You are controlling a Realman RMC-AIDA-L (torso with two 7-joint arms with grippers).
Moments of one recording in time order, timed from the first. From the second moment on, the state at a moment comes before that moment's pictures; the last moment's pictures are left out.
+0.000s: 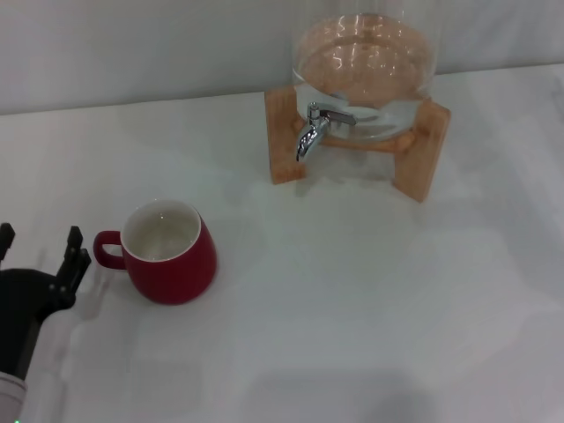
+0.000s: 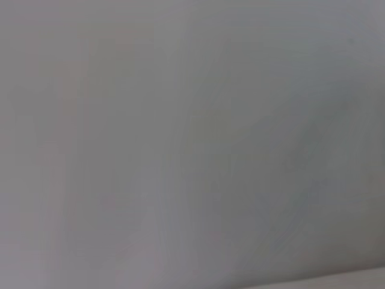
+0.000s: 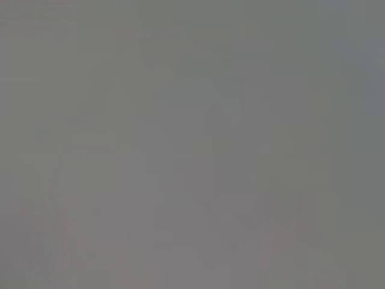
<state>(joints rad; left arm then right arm) -0.23 -2.10 2.64 0.38 2.07 -1.21 -3.00 0.51 2.00 -0.55 -0.27 2.53 1.10 -2.90</state>
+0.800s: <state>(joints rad) -0.20 -2.10 2.67 0.42 2.07 -1.12 -2.94 0.51 1.99 -0.55 -0.29 2.53 1.11 -2.90</state>
